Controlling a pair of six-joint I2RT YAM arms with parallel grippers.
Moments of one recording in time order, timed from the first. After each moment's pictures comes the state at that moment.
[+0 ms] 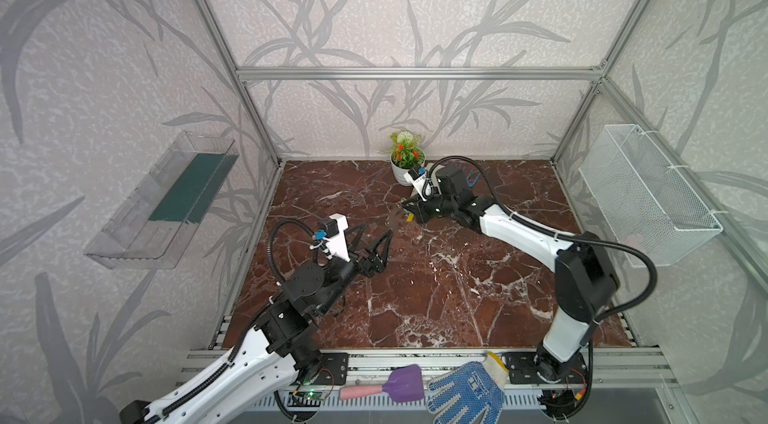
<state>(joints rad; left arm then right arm) -0.81 0.55 0.52 0.11 -0.25 -0.46 0.64 1.87 1.46 -0.14 -0.38 0.05</state>
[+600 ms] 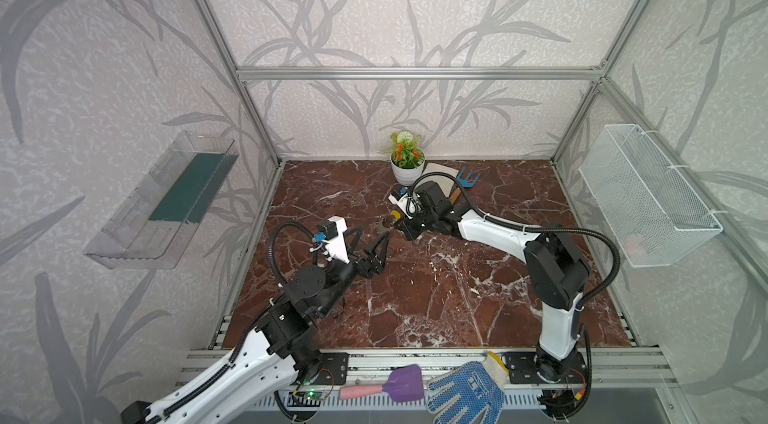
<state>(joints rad) -0.82 0.54 0.49 0.10 -0.28 -0.46 0.71 1.91 1.36 -0.21 -0.34 0.01</state>
